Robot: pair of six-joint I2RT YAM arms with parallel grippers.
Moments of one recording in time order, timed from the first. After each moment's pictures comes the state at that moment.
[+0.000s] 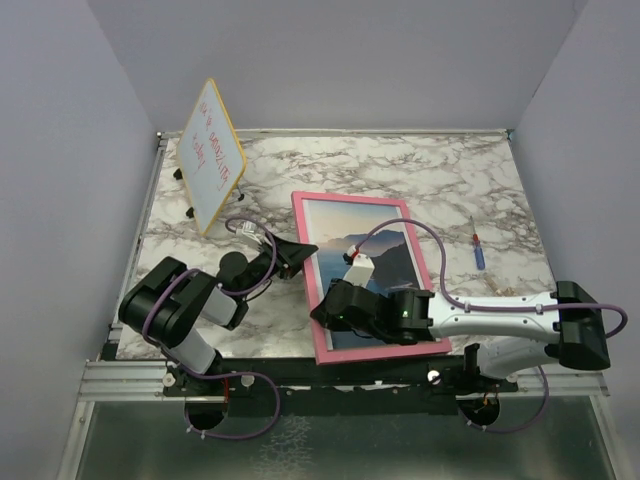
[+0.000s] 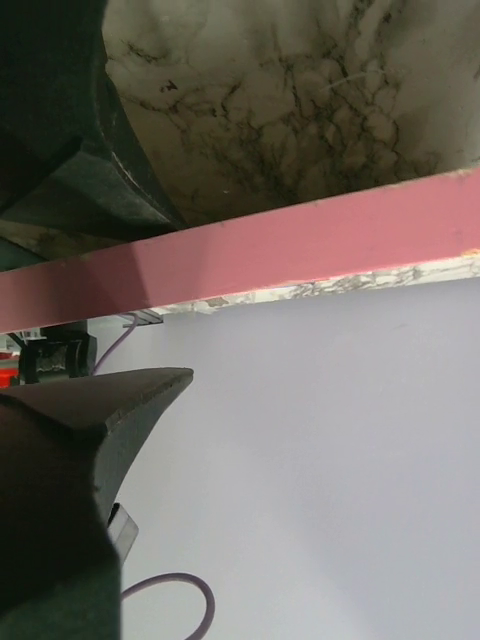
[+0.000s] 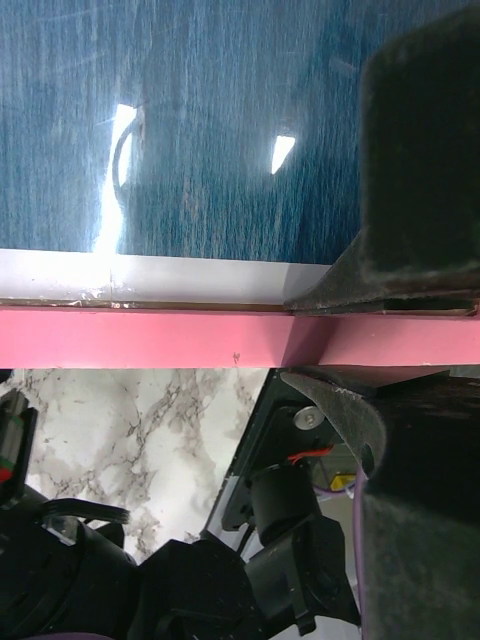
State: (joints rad) left arm -0.45 1.60 0.21 1.40 0.39 -1.38; right arm 1.36 1.32 0.91 -0.35 0.44 1.20
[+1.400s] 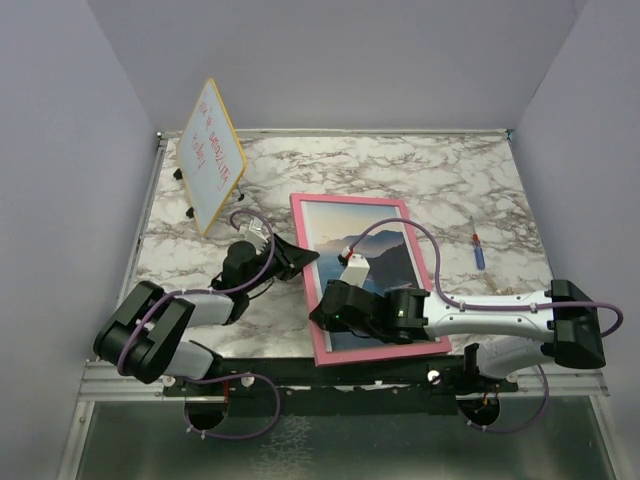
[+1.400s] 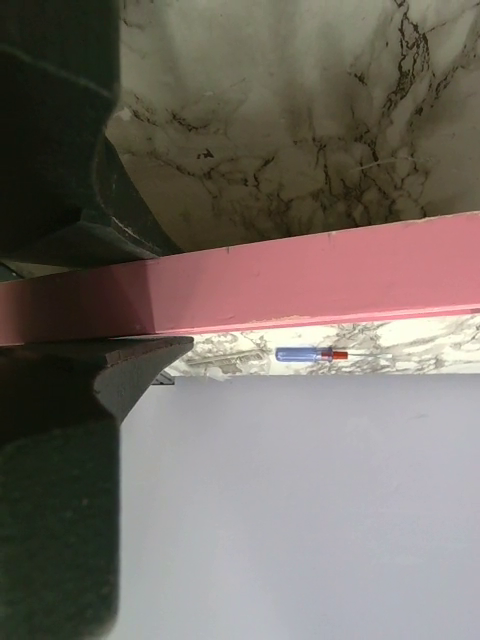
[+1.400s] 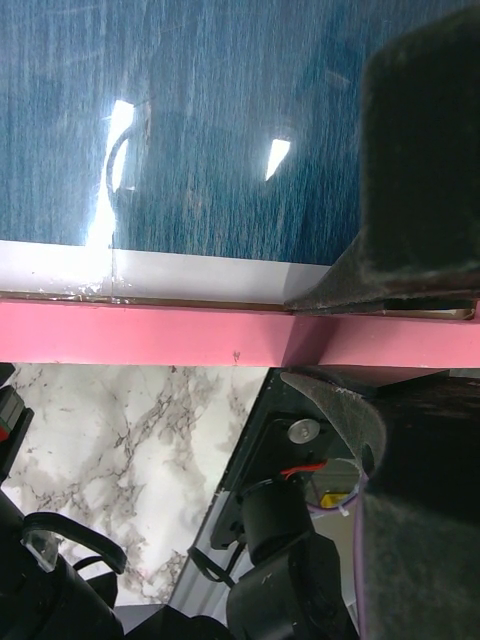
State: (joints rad) left arm -0.47 1.39 0.27 0.91 0.36 -1.24; right arm 1.36 1.35 0.93 -0.37 0.42 1.16
